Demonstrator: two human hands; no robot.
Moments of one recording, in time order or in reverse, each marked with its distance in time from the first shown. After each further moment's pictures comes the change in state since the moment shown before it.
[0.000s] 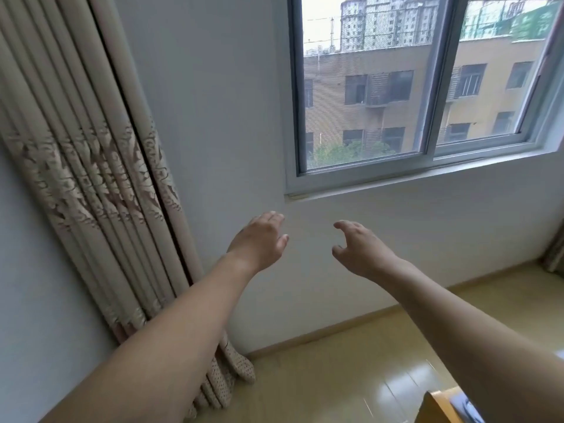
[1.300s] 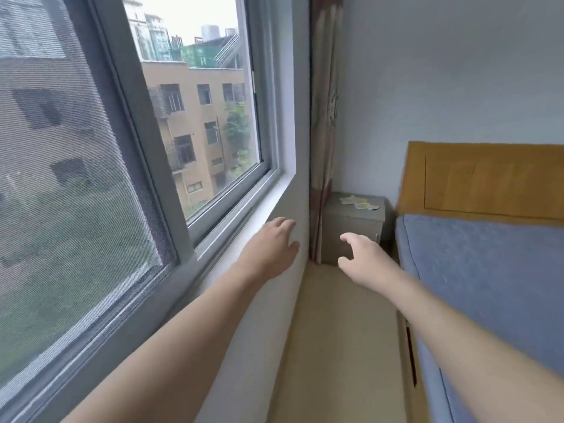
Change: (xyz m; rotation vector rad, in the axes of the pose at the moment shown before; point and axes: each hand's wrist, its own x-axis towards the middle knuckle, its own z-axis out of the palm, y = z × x) left_hand 0.867 0.524 0.385 -0.358 -0.205 1.008; right_hand 0.481 0.691 -0.261 -0.117 0.457 0.950
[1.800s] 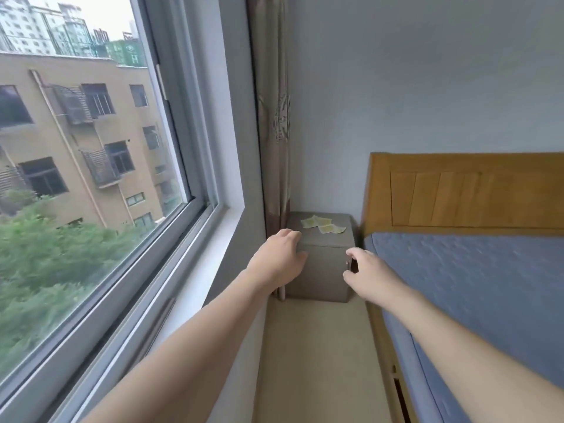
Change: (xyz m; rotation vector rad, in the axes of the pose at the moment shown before) left_hand 0.395 -0.044 0.136 -0.137 -0.156 0.093; right_hand 0.348 0.131 -0.016 -0.016 0.073 0.238
